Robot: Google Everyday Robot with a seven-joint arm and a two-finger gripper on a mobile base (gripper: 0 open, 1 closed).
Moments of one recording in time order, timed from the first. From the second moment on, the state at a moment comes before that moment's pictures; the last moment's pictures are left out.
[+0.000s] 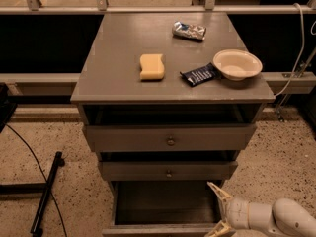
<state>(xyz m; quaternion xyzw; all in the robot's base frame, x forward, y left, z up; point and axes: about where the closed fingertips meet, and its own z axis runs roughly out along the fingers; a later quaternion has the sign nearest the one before) 0.422 -0.184 0.438 -0.61 0.61 0.19 0.47</state>
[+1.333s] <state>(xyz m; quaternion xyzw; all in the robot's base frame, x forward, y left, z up) 0.408 -0.205 0.274 -0.66 0.61 0.25 0.35</state>
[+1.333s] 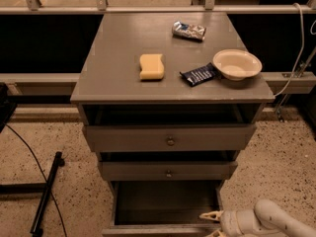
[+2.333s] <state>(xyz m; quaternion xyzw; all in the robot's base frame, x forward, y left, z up) 0.391 -0.210 0.230 -0.65 0.59 0.25 0.39</state>
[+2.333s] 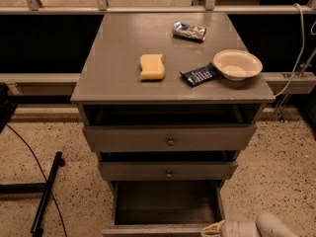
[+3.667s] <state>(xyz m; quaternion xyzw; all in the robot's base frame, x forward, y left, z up) 0.357 -0.209 0.207 -0.64 0.62 0.21 0.40</state>
